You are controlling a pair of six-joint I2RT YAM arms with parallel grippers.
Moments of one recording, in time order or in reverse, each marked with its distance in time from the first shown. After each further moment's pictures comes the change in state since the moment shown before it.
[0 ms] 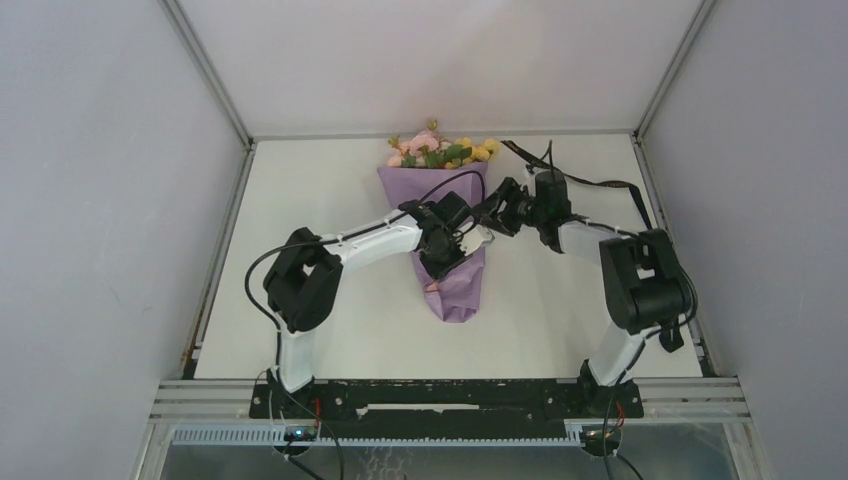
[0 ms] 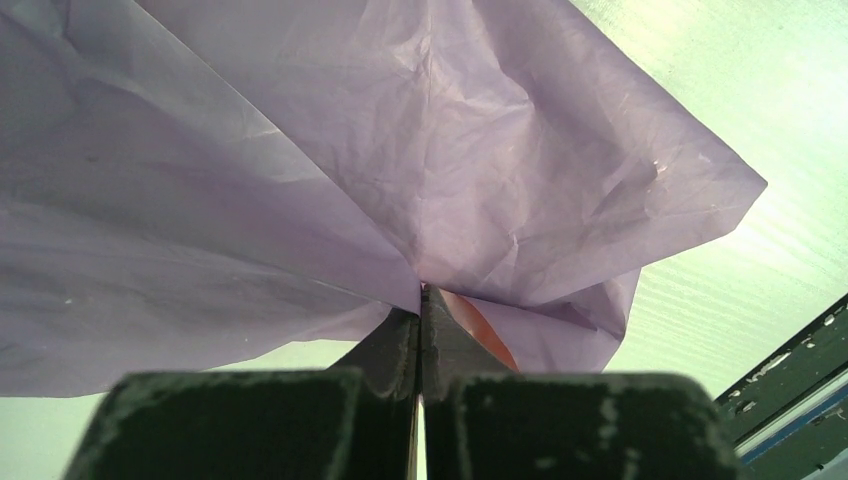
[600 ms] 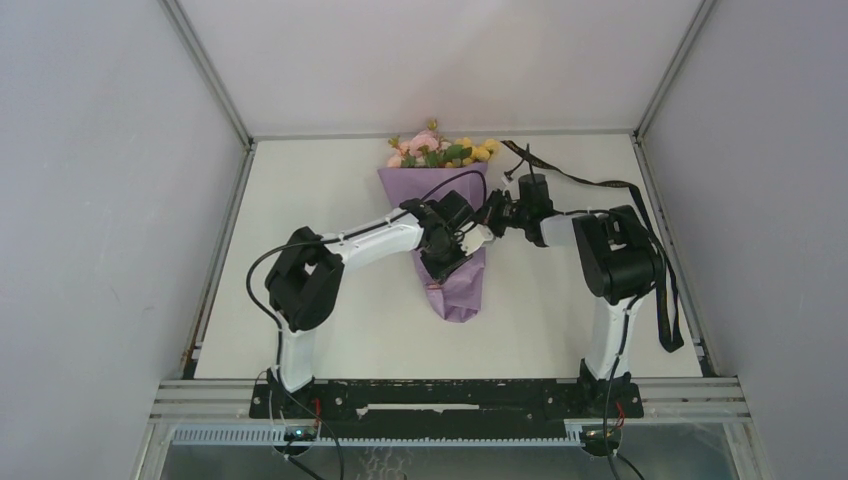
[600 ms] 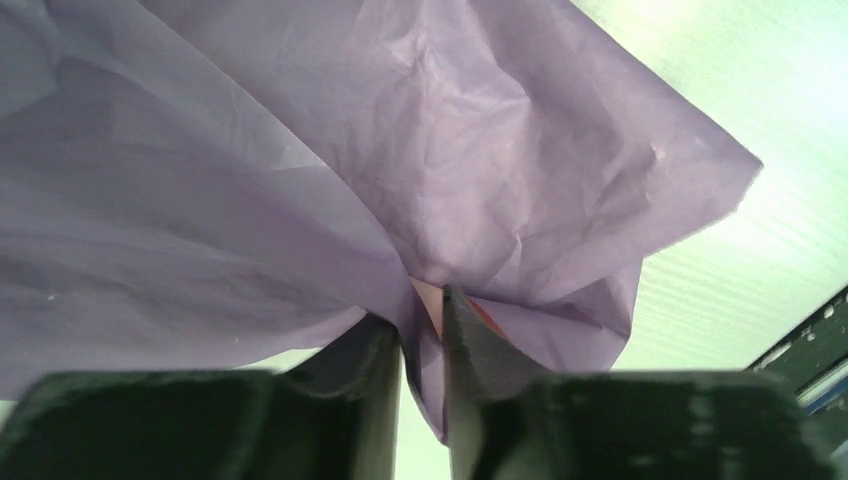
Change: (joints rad) left arm 0.000 0.011 0.009 -0.008 0.001 0.016; right arm 0.031 0.293 0.171 0.065 -0.182 0.014
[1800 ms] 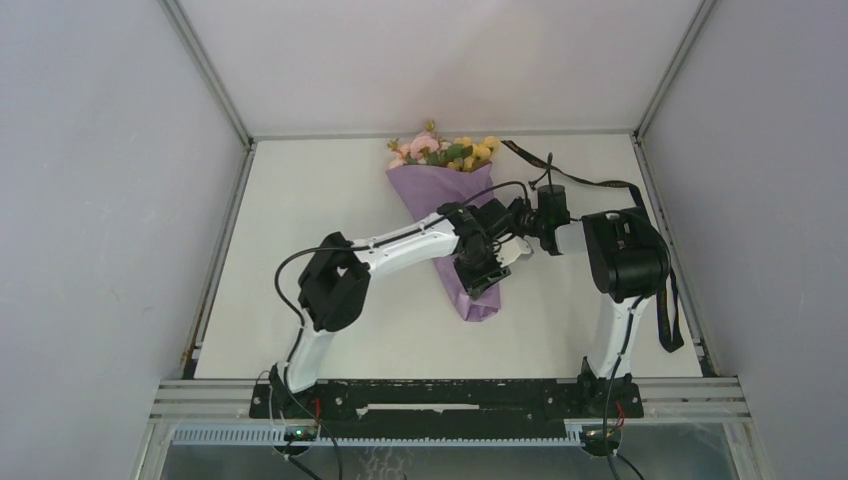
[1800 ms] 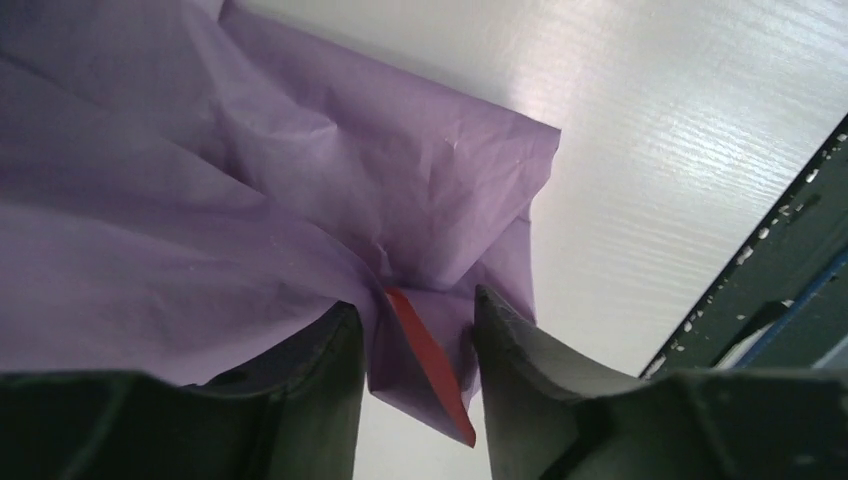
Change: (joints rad) left arm -0.136 0.133 0.271 -0.151 0.071 -0.034; right arm -0.104 -0.002 -0.118 0.088 0.072 0.015
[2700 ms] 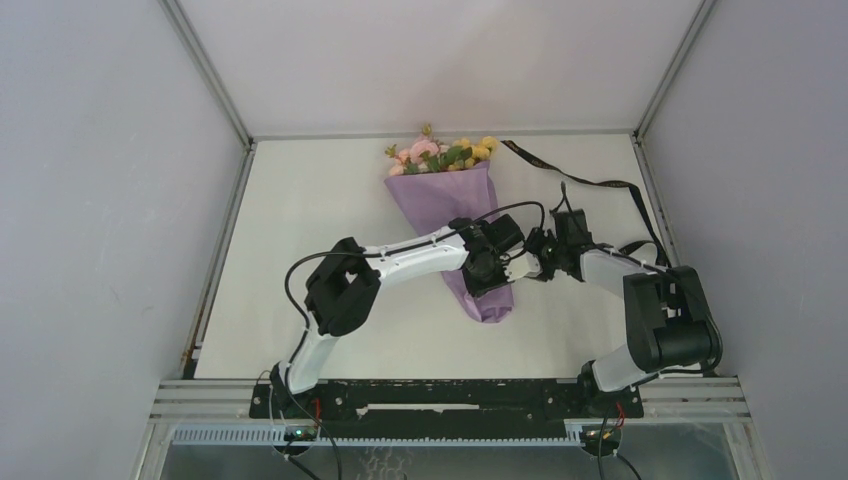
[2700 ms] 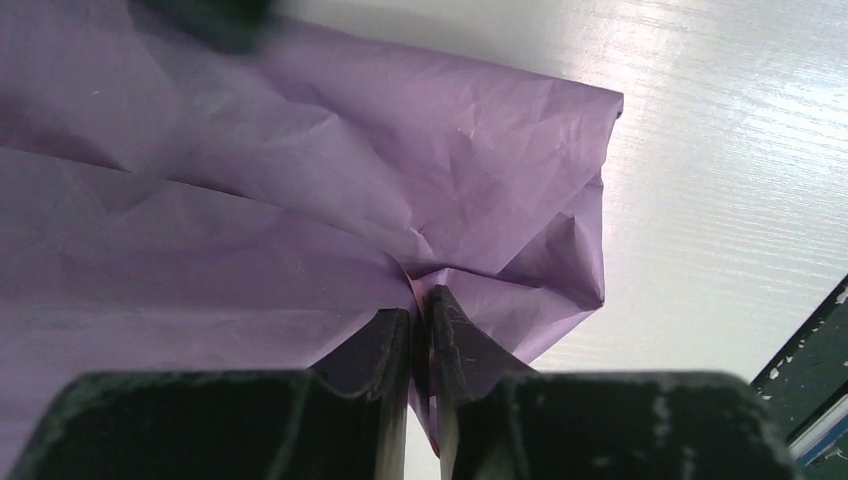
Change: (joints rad) left arm -0.066 0.044 -0.029 0.107 -0.097 0.106; right arm -0.011 -0.478 -0.227 -0.538 0.301 -0.288
